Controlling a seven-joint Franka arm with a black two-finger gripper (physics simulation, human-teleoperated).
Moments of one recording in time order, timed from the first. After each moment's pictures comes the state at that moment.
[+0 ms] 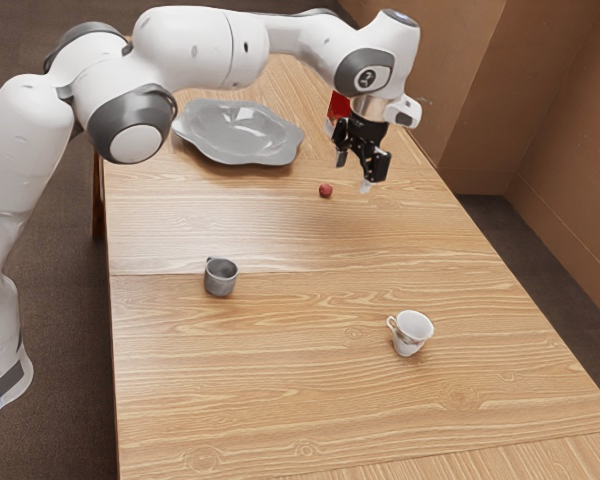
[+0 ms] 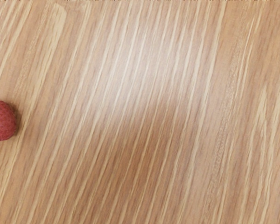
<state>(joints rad) -0.28 0.41 0.60 -1.35 -0.21 1.74 0.04</state>
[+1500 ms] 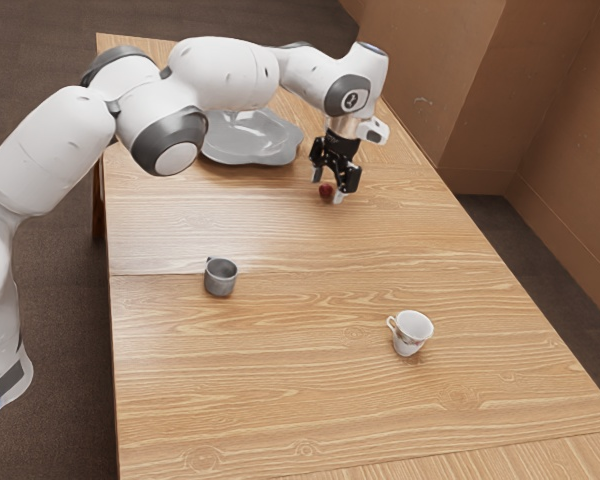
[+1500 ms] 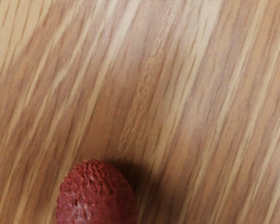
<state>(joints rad) 0.03 0.63 0.46 -1.23 -0.30 1.75 0.19</state>
